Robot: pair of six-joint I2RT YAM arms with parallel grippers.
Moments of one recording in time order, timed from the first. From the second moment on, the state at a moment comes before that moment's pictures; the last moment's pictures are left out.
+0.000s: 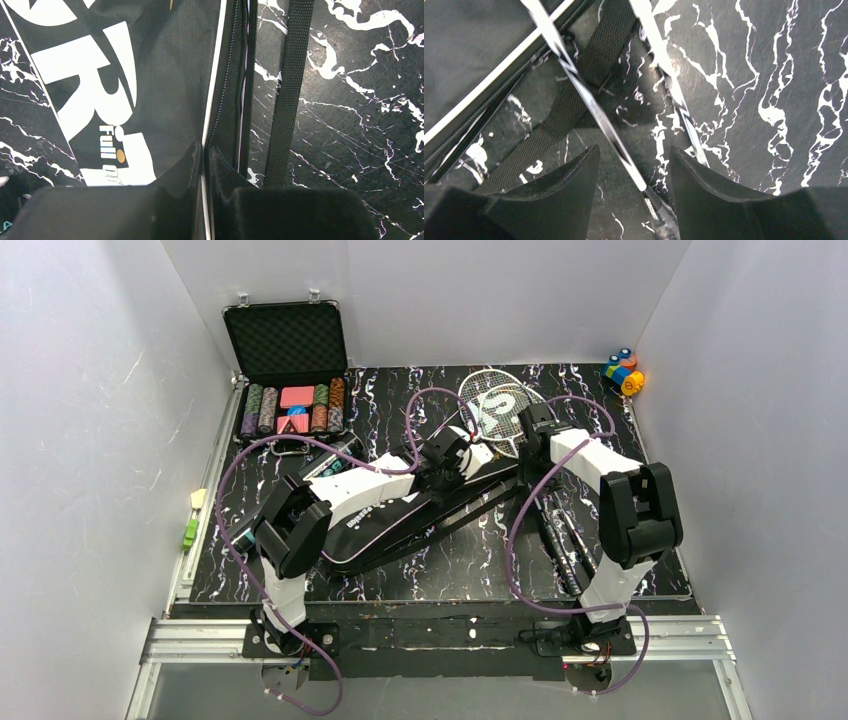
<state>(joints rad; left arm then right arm) -0.85 1.89 1.43 -0.51 -0.06 0.21 0.30 1.74 1.20 -0.74 0.23 0.35</state>
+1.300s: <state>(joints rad) -0.82 1.85 1.44 -0.56 -0.01 0.19 0.21 1.95 1.38 -0.72 0.32 0.33</state>
